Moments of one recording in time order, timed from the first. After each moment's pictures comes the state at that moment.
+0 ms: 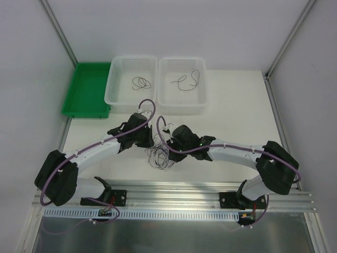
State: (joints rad) left arm -0.62 1.29 0.72 -0.30 0.06 -0.47; right arm 1.01 1.51 0.86 -0.21 -0.09 0.36
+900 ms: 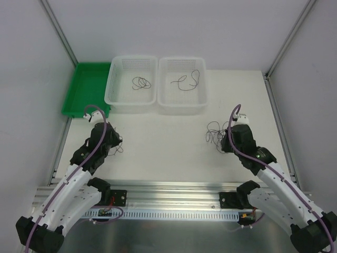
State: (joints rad) left arm -0.38 0.68 0.58 -0.51 -0.34 -0.64; right arm 0.52 0.78 0.62 -0.54 0.23 0.45
